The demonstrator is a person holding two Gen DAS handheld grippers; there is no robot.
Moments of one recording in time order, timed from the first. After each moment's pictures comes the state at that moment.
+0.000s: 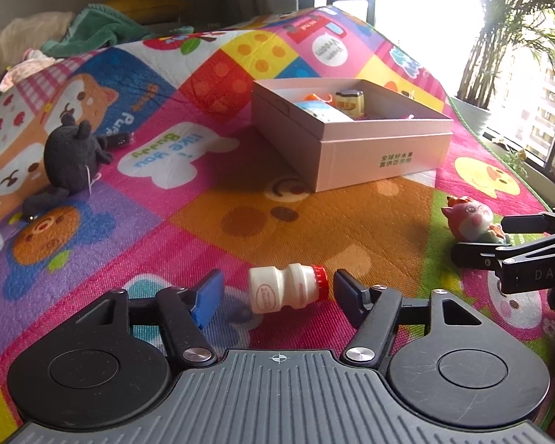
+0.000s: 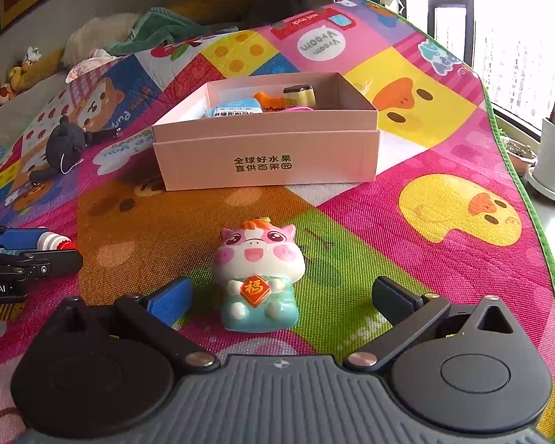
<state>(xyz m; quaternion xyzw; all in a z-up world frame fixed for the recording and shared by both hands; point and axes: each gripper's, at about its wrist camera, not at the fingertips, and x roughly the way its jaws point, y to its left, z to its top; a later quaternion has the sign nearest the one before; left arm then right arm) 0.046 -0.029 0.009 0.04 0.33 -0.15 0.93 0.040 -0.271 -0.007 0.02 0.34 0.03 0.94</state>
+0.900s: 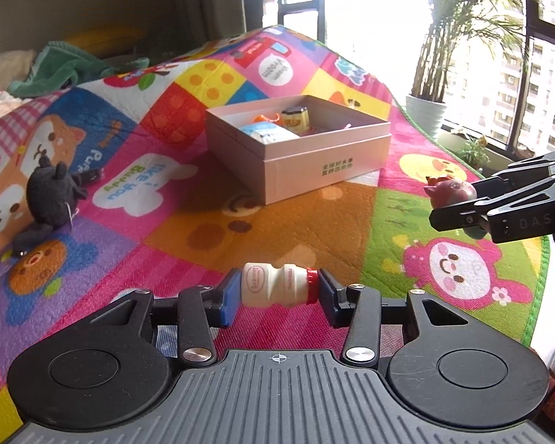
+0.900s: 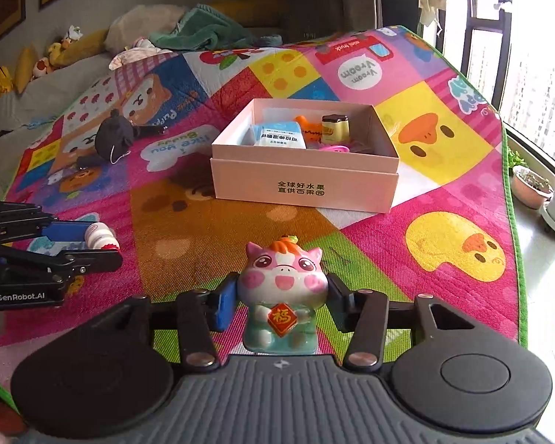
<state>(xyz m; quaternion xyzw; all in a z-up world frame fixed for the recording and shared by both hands) 0.006 -0.037 0.034 0.08 0.29 -0.22 0.93 -0.002 -0.264 0.048 -0.02 0.33 0.09 0.94</state>
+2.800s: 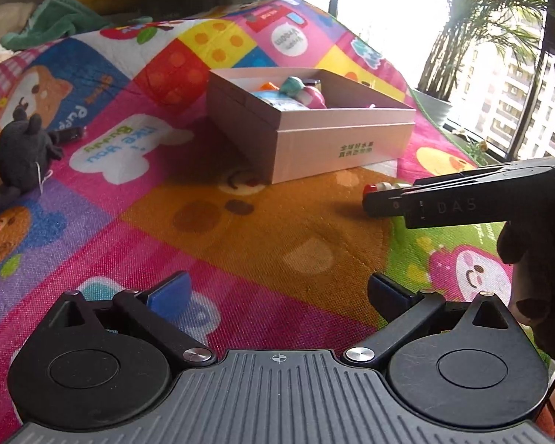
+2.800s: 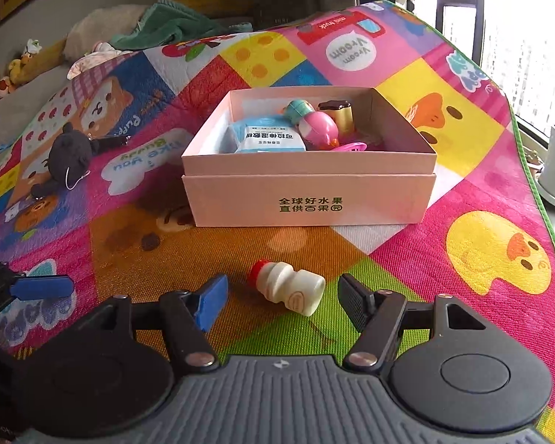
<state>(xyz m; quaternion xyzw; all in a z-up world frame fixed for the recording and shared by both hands) 0.054 -0.035 0.004 0.03 0.34 -0.21 0.92 0.080 -0.226 0.011 0.01 0.35 0.03 0.94</state>
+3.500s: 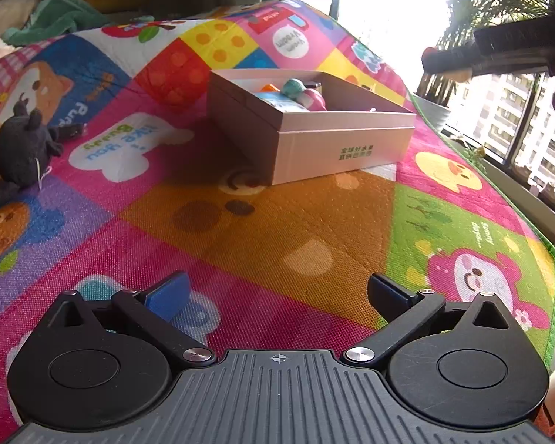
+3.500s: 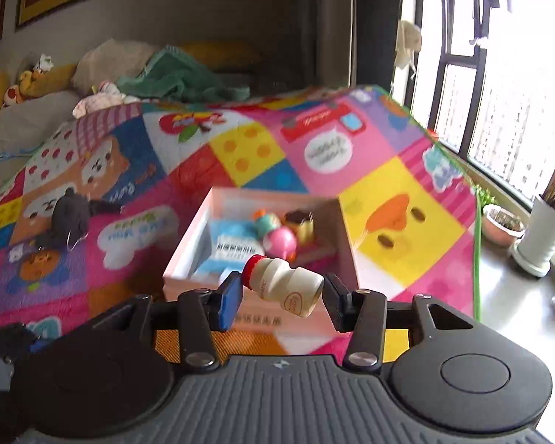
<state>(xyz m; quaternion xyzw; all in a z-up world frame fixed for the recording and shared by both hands) 0.055 -0.030 0.002 0.02 0.34 -0.22 0.91 0.086 -0.262 0.125 -0.05 0.26 0.03 0.96</state>
